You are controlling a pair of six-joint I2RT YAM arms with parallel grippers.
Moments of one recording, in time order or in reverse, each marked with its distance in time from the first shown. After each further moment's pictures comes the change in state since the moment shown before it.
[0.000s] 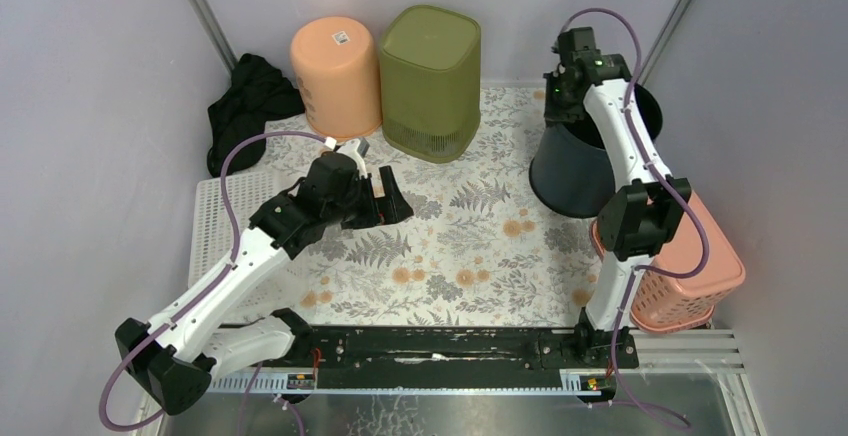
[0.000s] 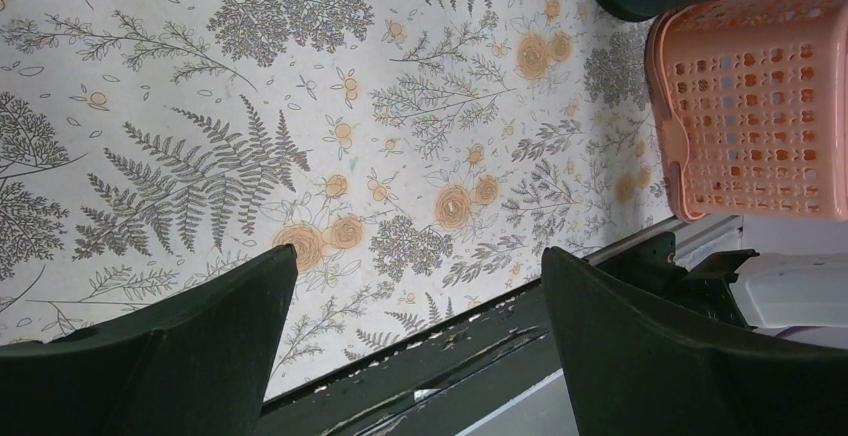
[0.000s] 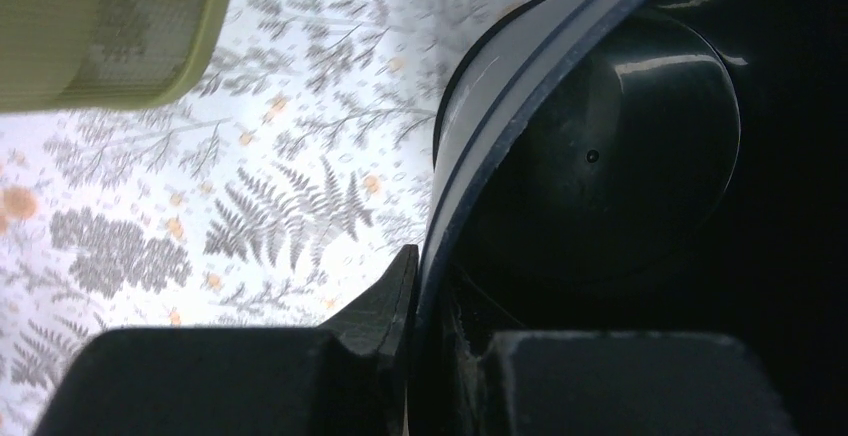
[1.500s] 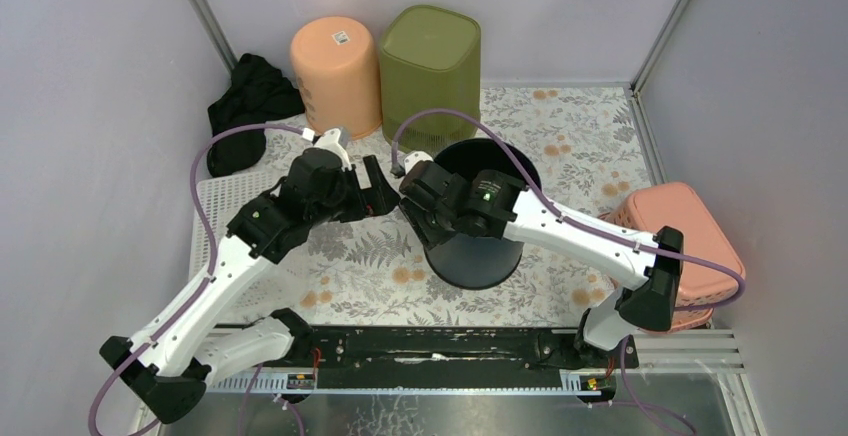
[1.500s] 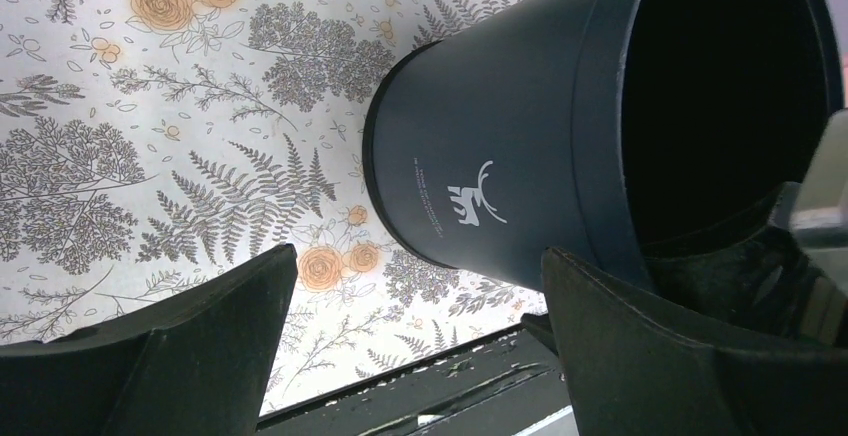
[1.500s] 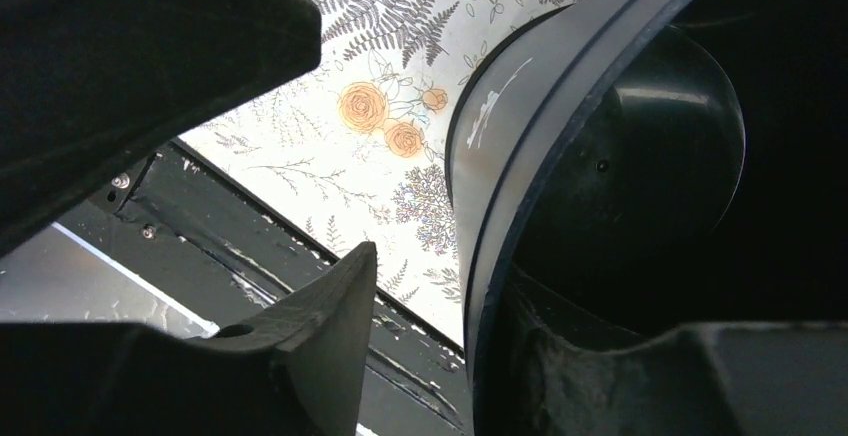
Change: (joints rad) left arm -0.005 -0.051 0.086 -0.074 -0.130 0.000; right arm 0.996 -0.351 -0.436 0.100 0.171 0.203
